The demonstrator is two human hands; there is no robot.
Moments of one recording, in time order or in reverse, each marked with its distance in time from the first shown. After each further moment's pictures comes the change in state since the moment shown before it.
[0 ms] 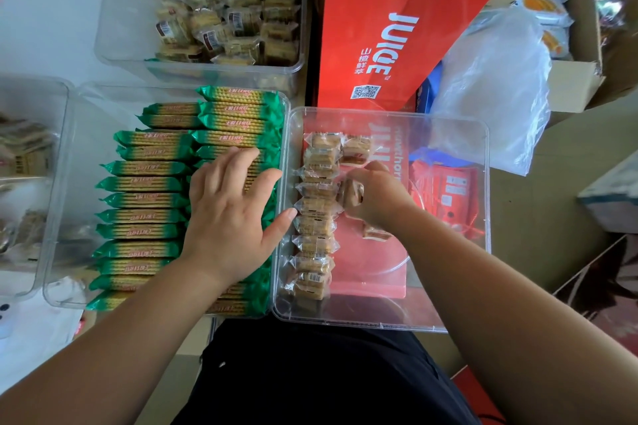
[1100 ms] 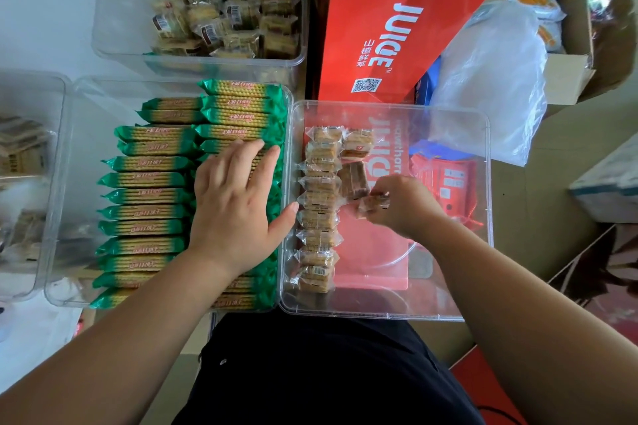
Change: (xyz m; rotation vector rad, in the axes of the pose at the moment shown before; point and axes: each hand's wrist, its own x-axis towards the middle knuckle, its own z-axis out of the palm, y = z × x) left_hand 0.002 0.000 0.003 -0.016 0.017 -0.022; right_hand -0.025 0.032 0.003 -0.026 0.094 0.021
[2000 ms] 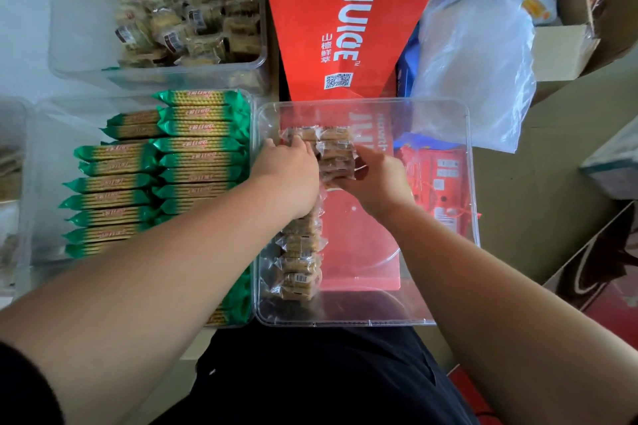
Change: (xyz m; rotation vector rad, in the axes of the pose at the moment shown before) left_hand 0.108 0.084 0.029 0.448 -0.762 0.128; right_hand 0.034 0.001 0.018 0.405 0.301 0.008
